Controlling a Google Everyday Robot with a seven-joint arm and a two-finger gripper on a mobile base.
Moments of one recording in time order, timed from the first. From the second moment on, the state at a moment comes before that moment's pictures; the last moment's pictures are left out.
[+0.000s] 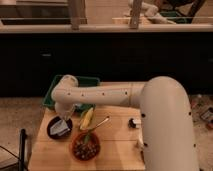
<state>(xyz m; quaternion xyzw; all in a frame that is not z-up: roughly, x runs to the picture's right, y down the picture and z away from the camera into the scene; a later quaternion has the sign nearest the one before) -0.228 0.158 0.788 -0.19 -0.29 -0.51 0.79</state>
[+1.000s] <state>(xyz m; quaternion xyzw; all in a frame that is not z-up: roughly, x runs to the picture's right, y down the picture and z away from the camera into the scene) -0.275 0.152 0.790 -0.19 -0.32 -0.57 0.74</state>
